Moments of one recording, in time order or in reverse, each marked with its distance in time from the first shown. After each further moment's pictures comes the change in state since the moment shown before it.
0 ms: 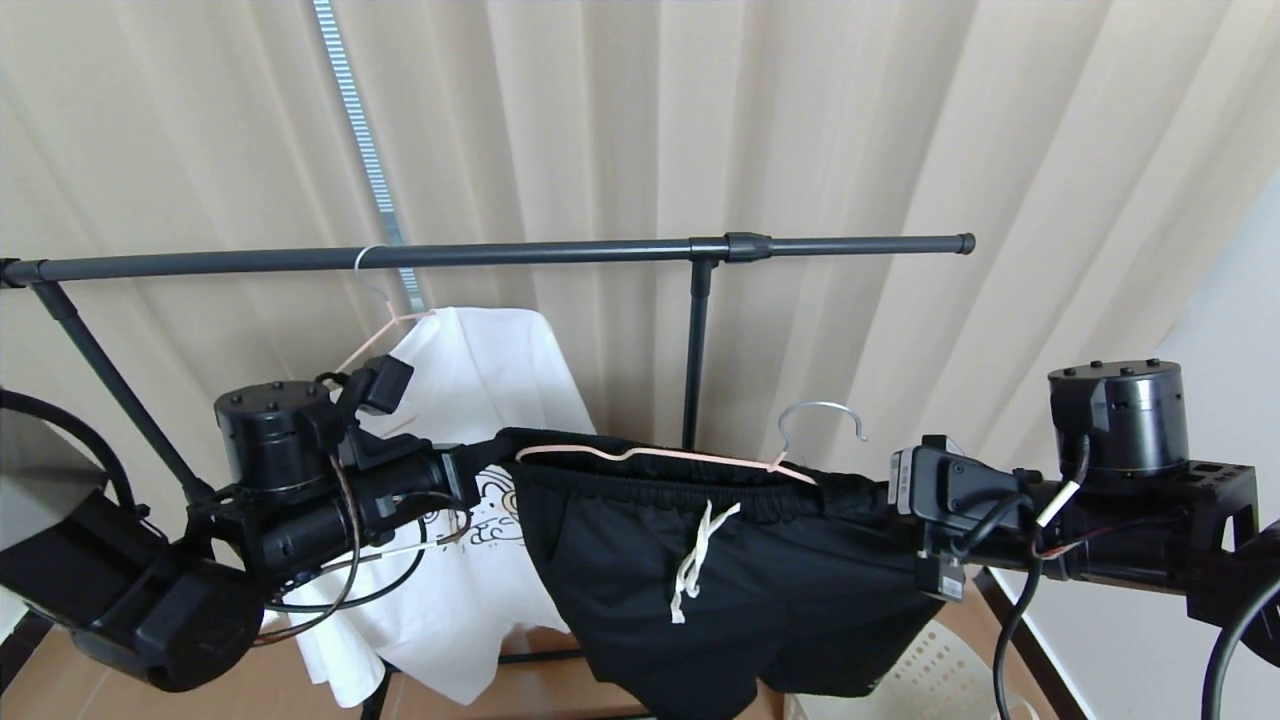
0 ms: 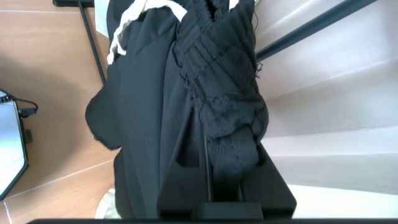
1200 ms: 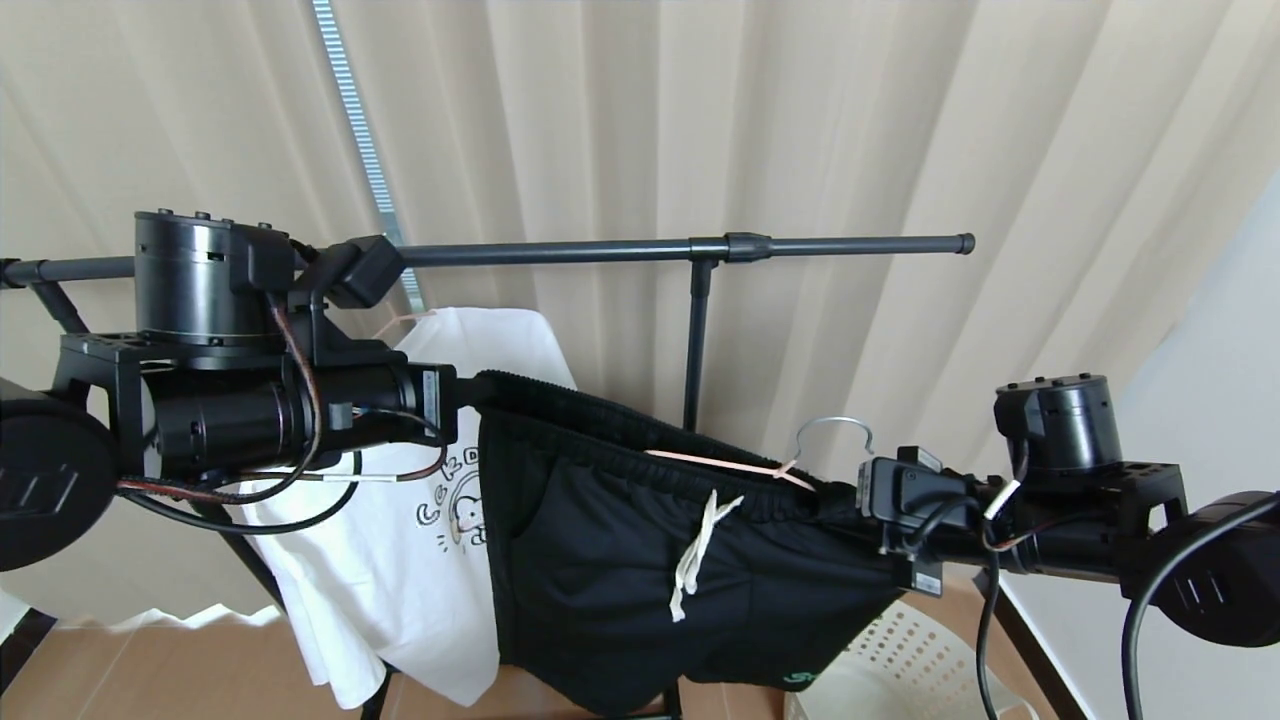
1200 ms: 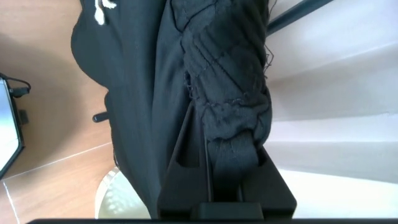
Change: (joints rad) left arm -0.104 -0.312 -0.381 0.860 0.181 0.186; right arm -0.033 0.124 -0.037 -0.001 -0.044 -0.053
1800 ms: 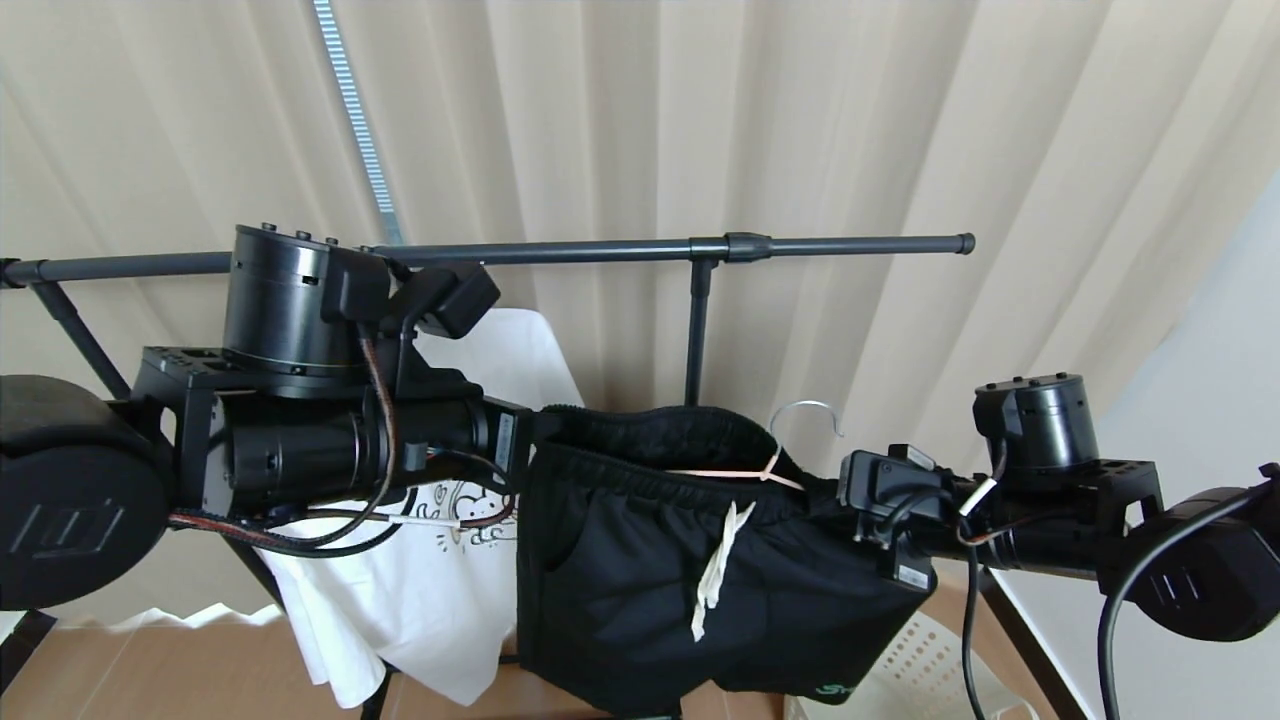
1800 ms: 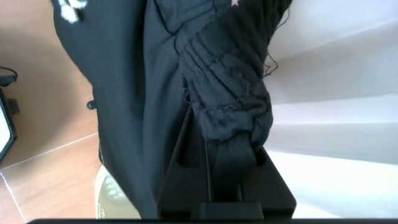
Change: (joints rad) left arm -0.191 0.026 -0.026 0.067 0.099 0.043; right arm 0.038 0.020 -0.023 -0.002 -0.088 0.060
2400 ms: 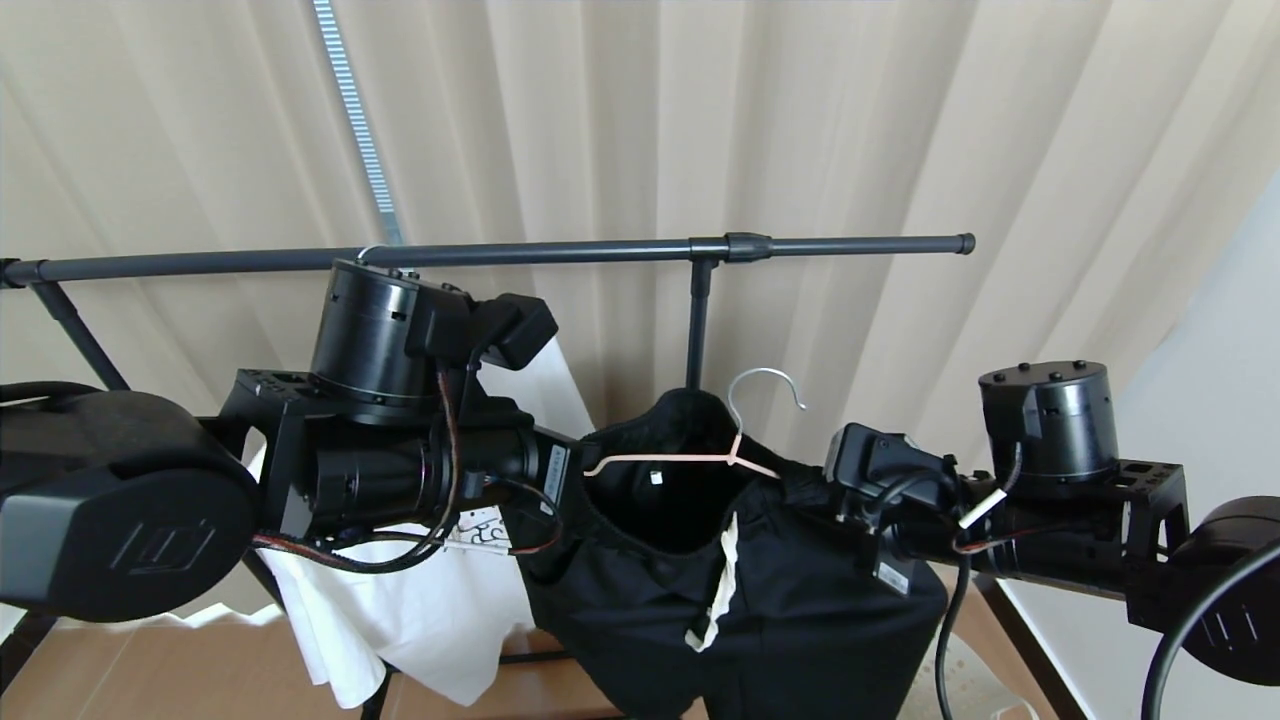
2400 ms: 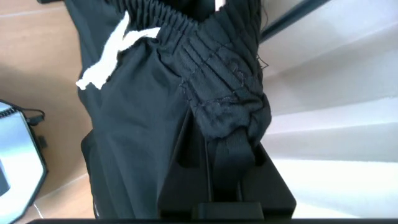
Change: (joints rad) left arm -0.077 0.063 -0.011 -0.001 0.019 0.000; right arm 0.134 -0.088 0.005 -0.011 -0.083 0.205
